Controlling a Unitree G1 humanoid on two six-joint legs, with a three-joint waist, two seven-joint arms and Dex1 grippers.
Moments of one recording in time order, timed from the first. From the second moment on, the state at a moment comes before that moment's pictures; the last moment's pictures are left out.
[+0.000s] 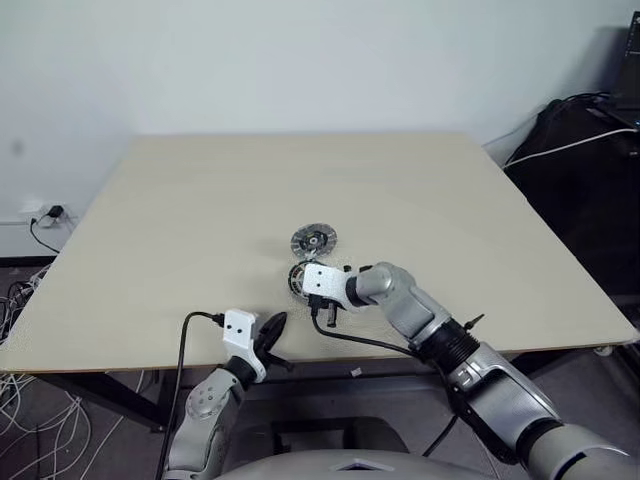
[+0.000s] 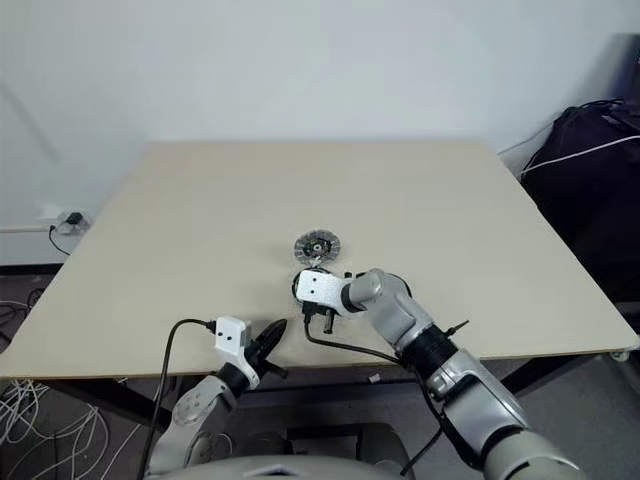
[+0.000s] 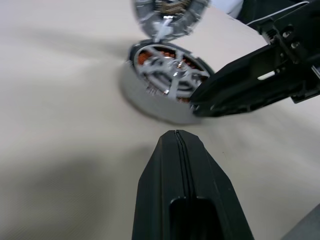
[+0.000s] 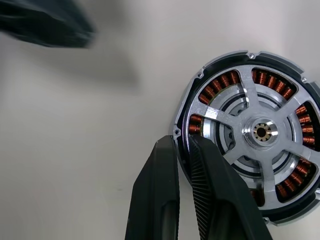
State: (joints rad) left arm 0.29 0.06 -0.14 -0.02 -0.22 0.04 -0.44; right arm -0.53 -0.31 0.57 0.22 -0.26 0.50 0.86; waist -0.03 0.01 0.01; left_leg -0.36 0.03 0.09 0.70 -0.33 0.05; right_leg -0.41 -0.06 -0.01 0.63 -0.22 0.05
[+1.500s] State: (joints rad) left arm 0.26 0.06 -0.15 0.00 -0.26 0.06 -0.46; right arm -0.35 -0.06 0.25 -0.30 0.11 1.45 0.41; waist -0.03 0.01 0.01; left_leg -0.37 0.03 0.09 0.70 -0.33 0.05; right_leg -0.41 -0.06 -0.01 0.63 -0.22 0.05
